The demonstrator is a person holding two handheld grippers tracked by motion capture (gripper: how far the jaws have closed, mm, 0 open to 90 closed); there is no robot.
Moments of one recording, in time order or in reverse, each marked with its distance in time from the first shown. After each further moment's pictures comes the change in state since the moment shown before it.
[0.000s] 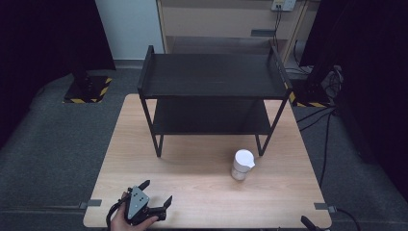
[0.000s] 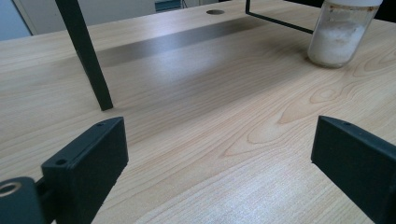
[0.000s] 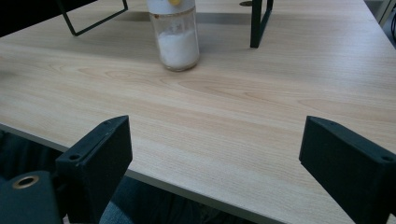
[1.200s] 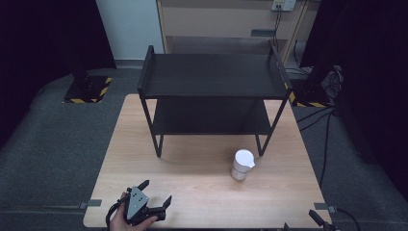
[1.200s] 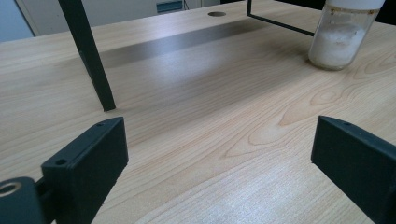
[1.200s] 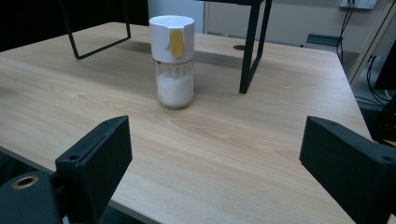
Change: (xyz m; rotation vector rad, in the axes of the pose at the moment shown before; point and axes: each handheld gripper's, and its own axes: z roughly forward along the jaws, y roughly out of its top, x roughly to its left) left arm 0.000 0.000 -0.002 -0.004 0.004 -0.007; right arm 0.002 0.016 -0.012 -0.099 -0.016 -0.112
